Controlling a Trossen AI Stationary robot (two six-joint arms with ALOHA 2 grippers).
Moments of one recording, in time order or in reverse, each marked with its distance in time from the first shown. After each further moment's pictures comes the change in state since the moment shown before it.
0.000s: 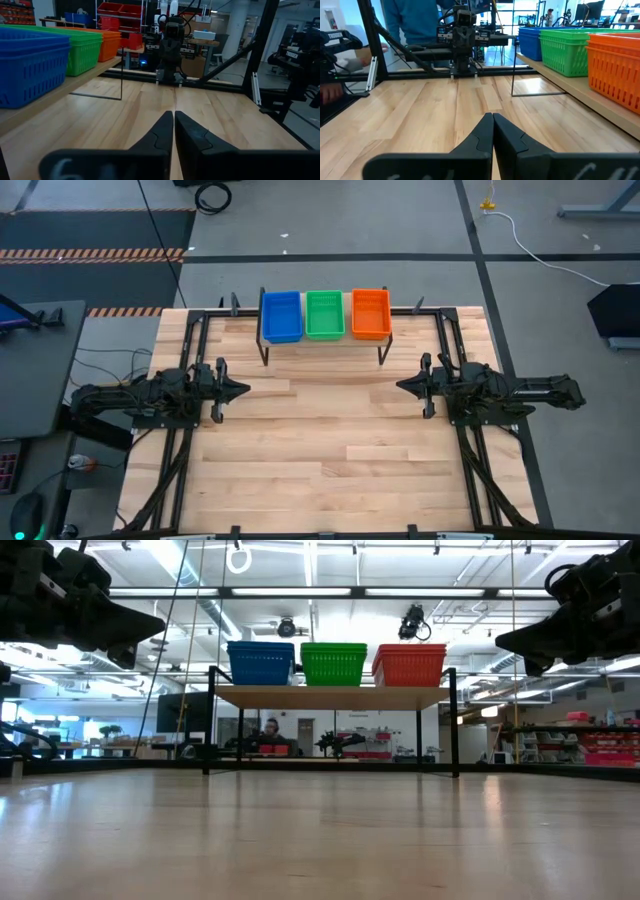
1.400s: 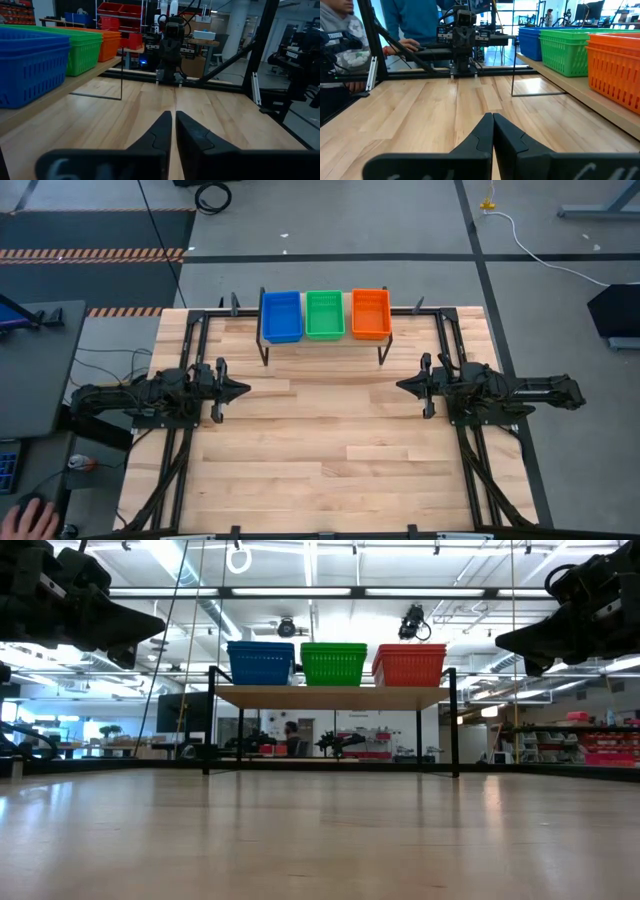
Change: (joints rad) left arm 0.000 0.000 0.000 0.000 0.000 0.000; right arm 0.000 0.000 0.000 0.000 0.000 0.000
